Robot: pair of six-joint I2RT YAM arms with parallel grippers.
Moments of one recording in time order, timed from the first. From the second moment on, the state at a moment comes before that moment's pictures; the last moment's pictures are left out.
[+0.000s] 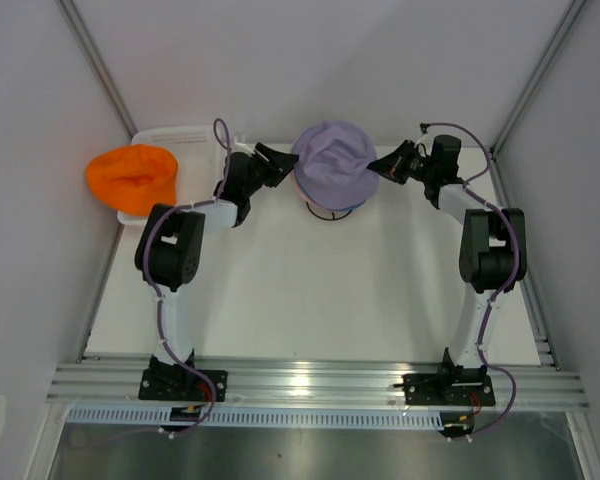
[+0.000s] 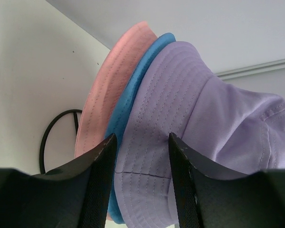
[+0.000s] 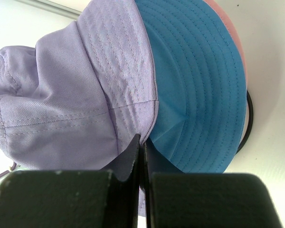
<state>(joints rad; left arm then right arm) -0.29 2.09 1.31 0.65 0.27 -1.15 0.04 2.05 1.45 0.31 -0.81 0.86</state>
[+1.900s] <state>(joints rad) -0.30 1.98 1.48 0.01 0.06 -0.94 0.06 2.12 1.60 -0.06 -0.69 0.63</state>
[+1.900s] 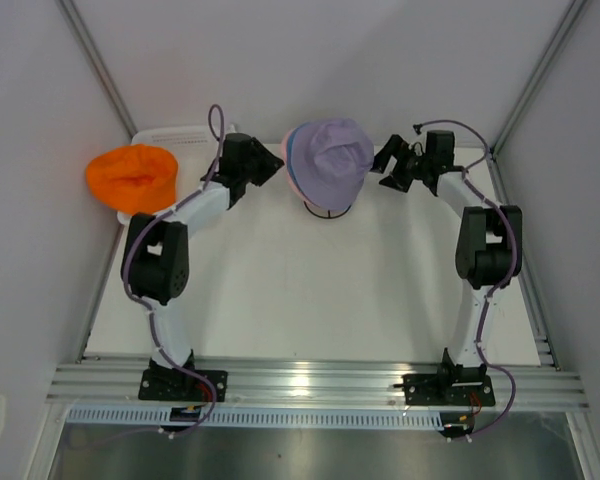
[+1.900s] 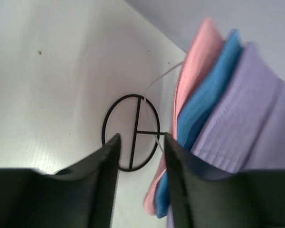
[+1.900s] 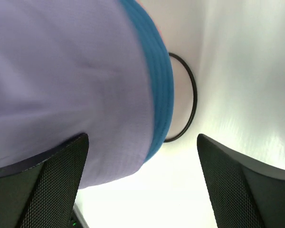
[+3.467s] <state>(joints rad) -0.28 1.90 1.53 0.13 0.50 -0.78 0.23 1.56 1.73 -0.53 -0.36 0.28</state>
